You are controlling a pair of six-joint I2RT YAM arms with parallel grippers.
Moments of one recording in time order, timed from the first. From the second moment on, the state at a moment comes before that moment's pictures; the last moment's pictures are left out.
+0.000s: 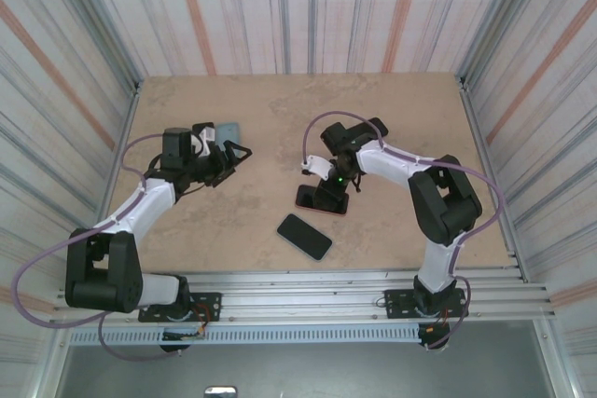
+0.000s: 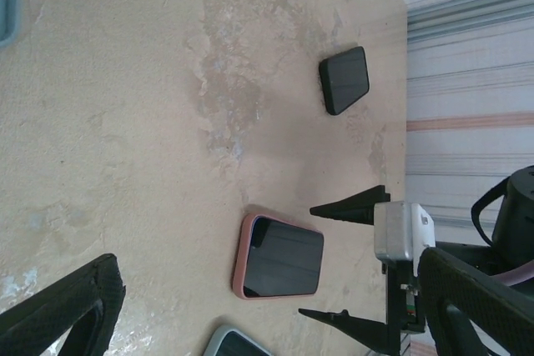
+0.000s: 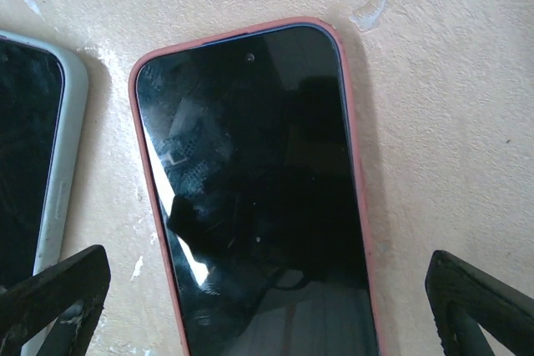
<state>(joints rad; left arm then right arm) -0.12 1.33 0.77 -0.15 0.66 -0.72 0.57 1.85 1.24 -0.72 -0.28 -0.57</state>
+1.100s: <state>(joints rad) -0.12 1.33 0.74 -0.13 0.67 -0.72 0.64 1.92 1.25 -0.72 -0.10 -0.68</state>
